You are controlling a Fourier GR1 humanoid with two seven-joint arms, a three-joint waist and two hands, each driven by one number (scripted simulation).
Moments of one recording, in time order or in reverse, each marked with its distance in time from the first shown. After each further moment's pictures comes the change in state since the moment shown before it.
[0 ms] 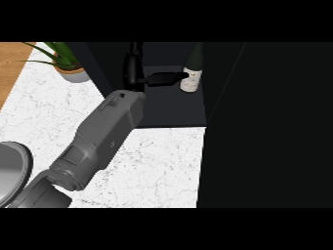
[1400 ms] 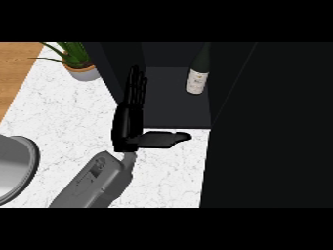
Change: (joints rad) left arm 0.644 0.089 -0.242 -1.004 -0.108 0.084 0.211; right arm 0.020 -0.016 0.030 -0.006 0.020 -0.033 -0.008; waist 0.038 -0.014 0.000
